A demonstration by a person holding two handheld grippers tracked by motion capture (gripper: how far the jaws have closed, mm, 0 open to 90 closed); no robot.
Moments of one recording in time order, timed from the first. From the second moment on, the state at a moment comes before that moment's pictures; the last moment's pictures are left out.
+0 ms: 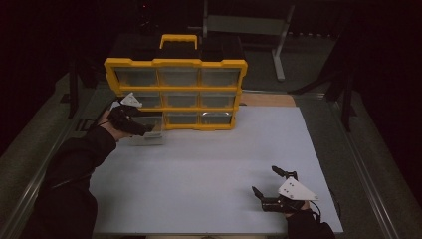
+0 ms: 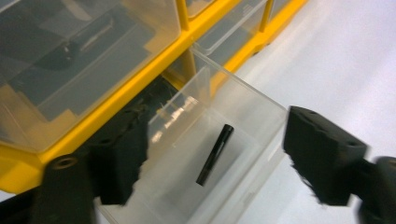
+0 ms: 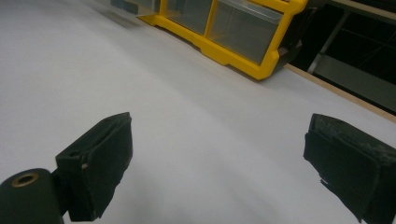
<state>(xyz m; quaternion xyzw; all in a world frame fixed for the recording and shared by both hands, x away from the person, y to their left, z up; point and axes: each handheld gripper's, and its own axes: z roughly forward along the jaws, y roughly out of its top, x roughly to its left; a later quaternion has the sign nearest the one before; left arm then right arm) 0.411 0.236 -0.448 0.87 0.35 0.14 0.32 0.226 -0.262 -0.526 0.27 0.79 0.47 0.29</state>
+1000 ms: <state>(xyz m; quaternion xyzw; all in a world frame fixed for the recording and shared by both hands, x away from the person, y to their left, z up) 0.351 0.240 -0.448 0.86 0.32 0.14 0.36 0.225 -0.261 -0.525 0.27 0.79 0.47 0.29</state>
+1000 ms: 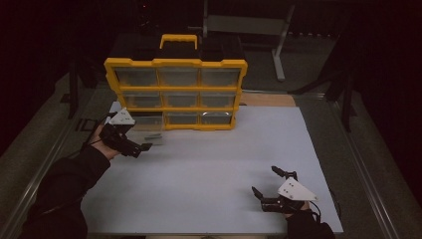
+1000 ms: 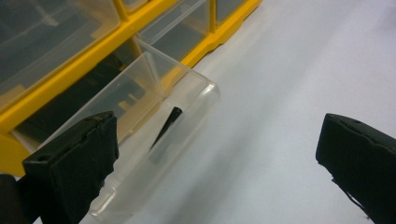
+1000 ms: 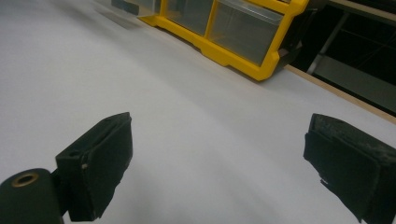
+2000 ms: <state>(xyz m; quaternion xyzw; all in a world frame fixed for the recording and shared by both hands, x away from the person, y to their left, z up) 0.302 0.251 -0.483 0.84 0.34 0.13 0.40 0.224 -0.260 -0.525 0.27 0.79 0.47 0.29</state>
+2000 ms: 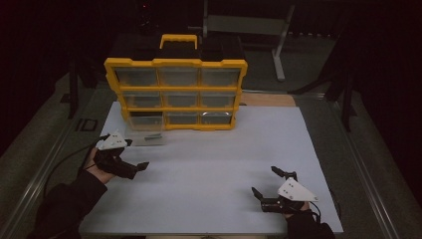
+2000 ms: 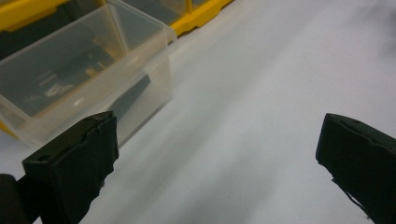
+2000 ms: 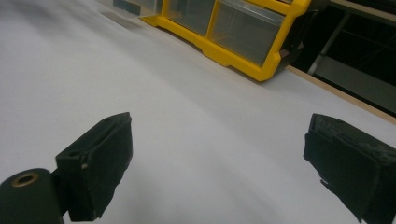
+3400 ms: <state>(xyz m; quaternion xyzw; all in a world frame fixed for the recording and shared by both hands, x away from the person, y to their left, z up) 0.260 0.250 -0.536 0.84 0.35 0.12 0.39 0.223 -0.259 -0.525 0.27 0.79 0.47 0.29</state>
